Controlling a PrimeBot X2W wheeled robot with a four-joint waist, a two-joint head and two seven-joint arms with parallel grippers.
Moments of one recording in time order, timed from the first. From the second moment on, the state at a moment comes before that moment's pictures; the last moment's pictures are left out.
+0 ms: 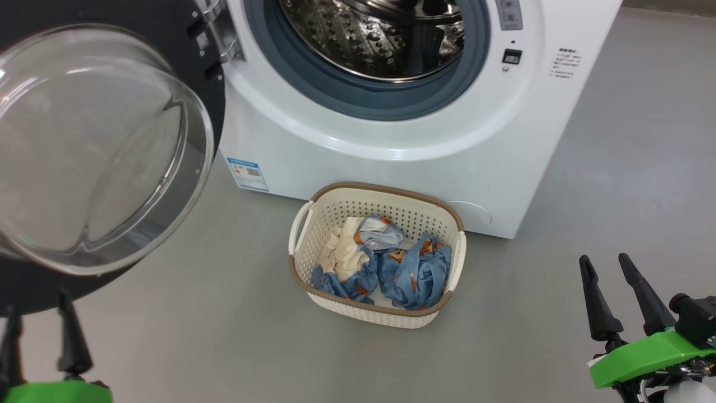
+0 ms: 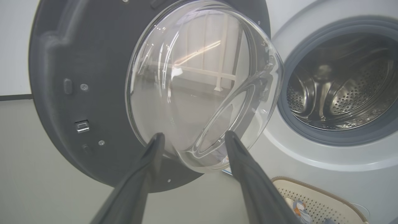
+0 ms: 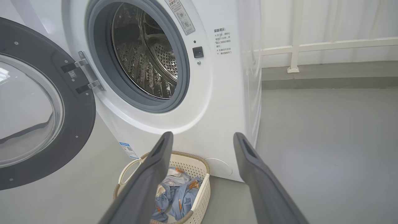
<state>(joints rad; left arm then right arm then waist) -0.15 0.15 0.26 0.37 -0.32 -0.13 -0.26 -0.07 -0.23 0.06 0.27 0.45 0.13 -0.25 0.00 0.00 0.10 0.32</state>
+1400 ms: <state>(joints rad) -0.08 0.19 -0.05 0.23 -0.35 -0.13 -0.26 -0.04 -0.22 0.03 0.27 0.47 0.13 -0.25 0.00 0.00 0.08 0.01</state>
